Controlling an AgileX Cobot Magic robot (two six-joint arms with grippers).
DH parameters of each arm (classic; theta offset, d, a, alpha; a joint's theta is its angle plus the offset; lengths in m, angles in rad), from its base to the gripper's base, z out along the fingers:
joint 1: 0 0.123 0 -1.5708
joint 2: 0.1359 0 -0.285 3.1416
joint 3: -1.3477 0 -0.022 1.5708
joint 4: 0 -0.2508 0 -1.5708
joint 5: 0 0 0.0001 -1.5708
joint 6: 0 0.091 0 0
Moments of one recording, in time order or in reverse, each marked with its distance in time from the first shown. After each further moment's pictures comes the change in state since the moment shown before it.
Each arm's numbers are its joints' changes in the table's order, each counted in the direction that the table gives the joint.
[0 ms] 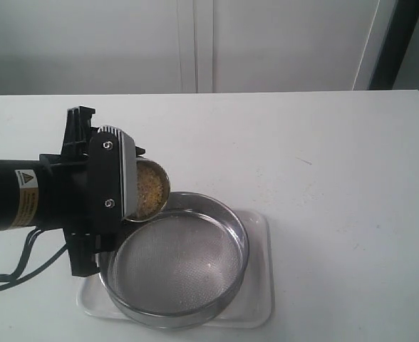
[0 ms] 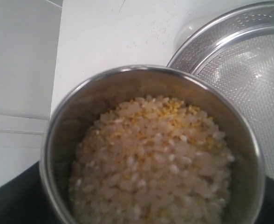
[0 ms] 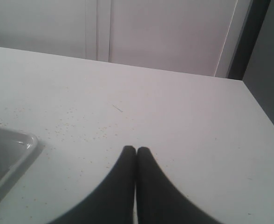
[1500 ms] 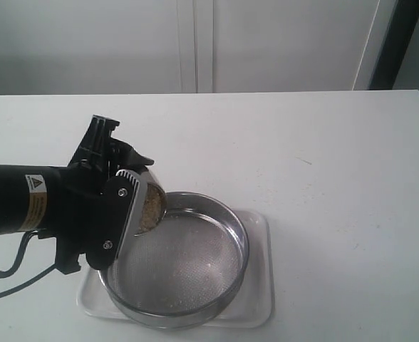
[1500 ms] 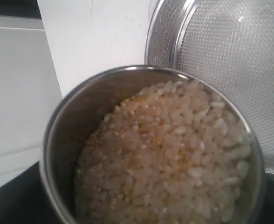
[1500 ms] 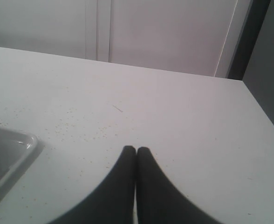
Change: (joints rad) left arm 0.000 0.041 0.000 0.000 -0.025 0.379; right arm 0.000 0.000 0.000 0.000 0.000 -0.002
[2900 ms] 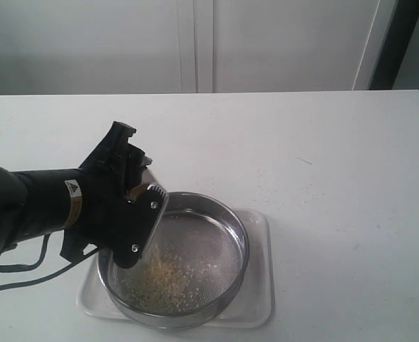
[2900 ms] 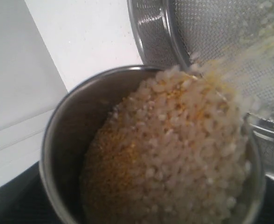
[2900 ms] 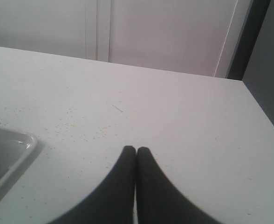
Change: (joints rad) left arm -0.102 0.142 0.051 0.002 -0.302 0.076; right arm 0.000 0.000 0.000 0.000 0.000 0.000
